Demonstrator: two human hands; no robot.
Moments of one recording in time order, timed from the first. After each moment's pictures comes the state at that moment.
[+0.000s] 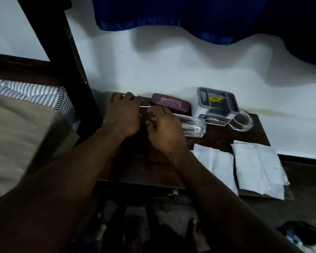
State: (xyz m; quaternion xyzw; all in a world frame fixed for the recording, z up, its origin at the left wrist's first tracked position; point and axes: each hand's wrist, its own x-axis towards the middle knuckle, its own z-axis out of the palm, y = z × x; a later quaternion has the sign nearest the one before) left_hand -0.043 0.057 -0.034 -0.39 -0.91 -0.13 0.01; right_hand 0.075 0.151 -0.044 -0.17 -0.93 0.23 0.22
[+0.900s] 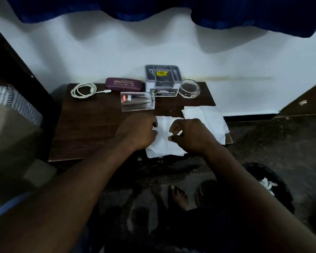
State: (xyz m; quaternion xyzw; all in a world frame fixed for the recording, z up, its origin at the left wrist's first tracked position) left_hand 0.141 0.101 -0.016 -0.51 -0.83 -0.18 -0.14; right_hand 0.297 0.222 -0.007 -0.34 -0.91 0.25 0.00
